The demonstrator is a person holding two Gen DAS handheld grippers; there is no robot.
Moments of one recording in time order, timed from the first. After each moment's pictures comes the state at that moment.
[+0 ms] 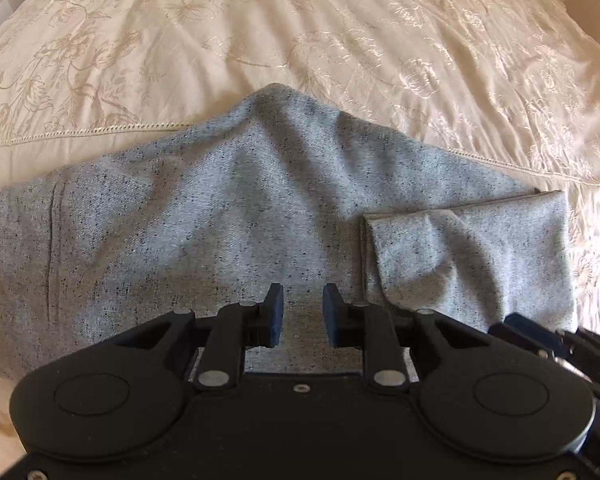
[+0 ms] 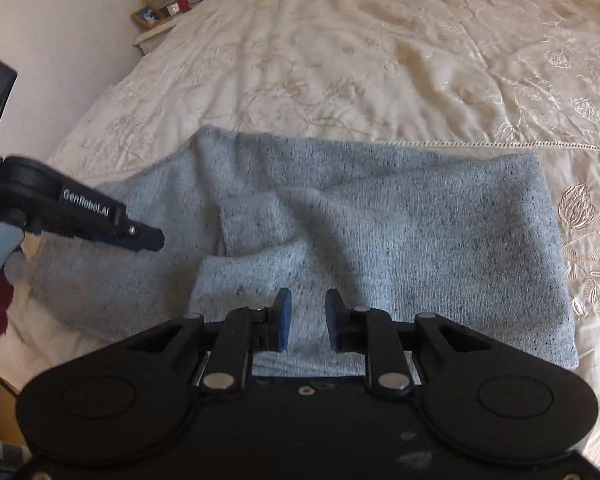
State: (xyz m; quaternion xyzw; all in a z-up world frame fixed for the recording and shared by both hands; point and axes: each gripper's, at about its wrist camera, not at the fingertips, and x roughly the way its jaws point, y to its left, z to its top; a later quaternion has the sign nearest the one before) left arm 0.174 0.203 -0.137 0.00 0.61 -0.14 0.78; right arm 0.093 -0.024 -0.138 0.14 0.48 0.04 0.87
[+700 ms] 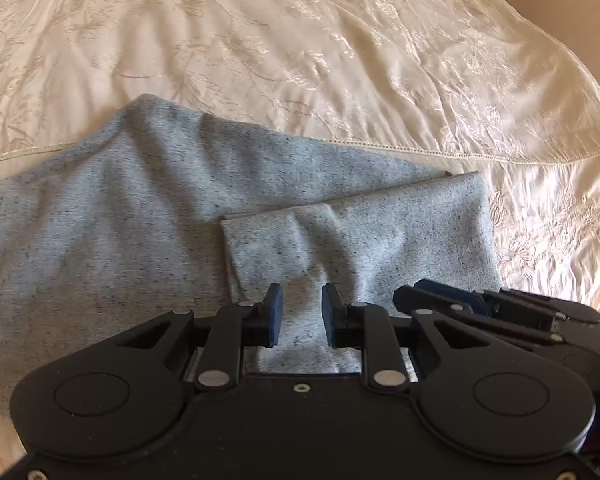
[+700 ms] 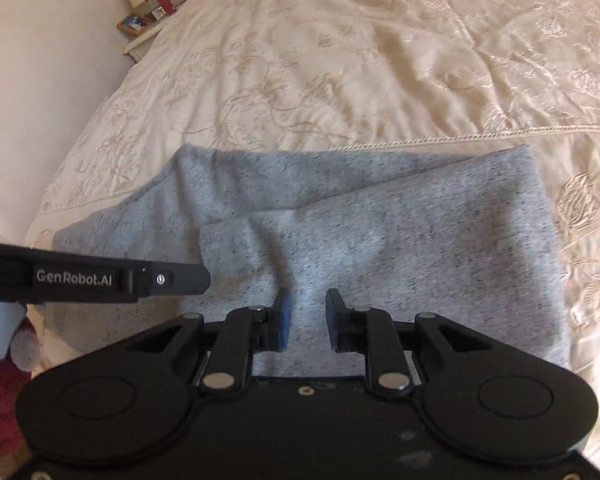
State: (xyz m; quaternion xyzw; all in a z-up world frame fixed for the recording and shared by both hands) left arm 0.160 0.135 -0.138 -0.01 0.60 -0.21 0.77; right arm 0.110 -0.067 -0.146 0.18 0.51 0.05 0.84
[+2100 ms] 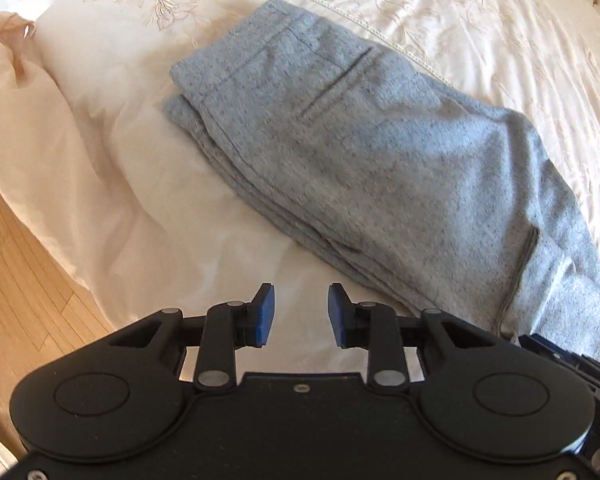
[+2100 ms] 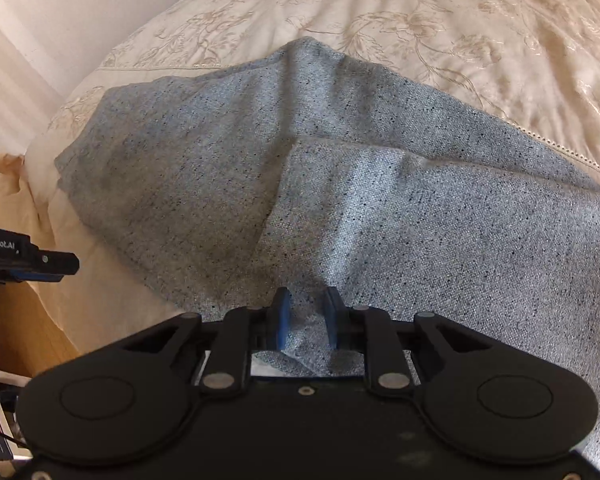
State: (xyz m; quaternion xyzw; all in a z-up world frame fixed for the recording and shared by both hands) left arm 0.052 0.331 -0.144 -0.19 0.57 0.15 0.78; right arm 0.122 0.025 -0.180 0.03 0.56 0.21 0.80
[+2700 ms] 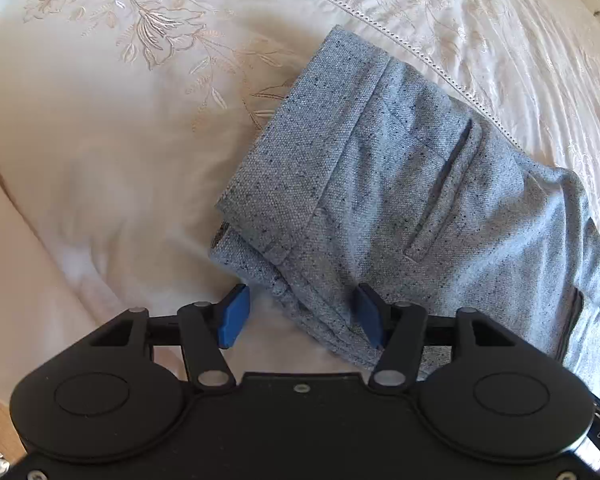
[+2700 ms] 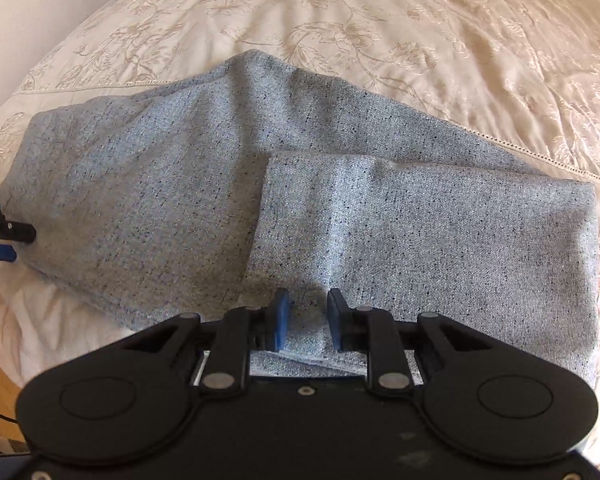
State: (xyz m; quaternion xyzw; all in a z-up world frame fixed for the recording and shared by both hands) left arm 0.120 0.439 -0.191 -0.21 0.60 0.07 0.77; right arm 0.110 0.072 -0.162 0.01 0.55 0.04 0.83
